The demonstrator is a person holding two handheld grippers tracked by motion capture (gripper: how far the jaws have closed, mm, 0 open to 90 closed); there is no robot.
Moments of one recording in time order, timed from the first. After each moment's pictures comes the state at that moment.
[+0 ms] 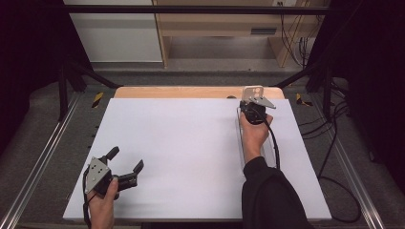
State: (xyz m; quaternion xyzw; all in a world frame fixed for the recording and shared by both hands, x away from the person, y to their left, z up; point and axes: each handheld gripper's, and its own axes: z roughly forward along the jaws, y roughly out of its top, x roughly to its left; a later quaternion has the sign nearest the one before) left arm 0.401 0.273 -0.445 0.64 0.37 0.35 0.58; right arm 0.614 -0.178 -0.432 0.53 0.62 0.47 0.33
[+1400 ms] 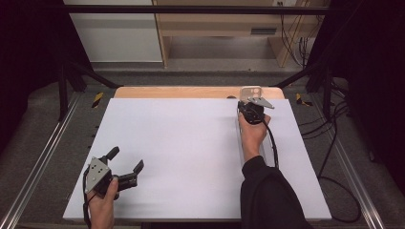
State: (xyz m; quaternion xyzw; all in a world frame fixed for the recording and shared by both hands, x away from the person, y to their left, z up) left arm 0.401 0.272 -0.445 0.64 0.37 0.35 0.58; right arm 0.620 -0.176 -0.440 0.53 0.62 0.48 0.32
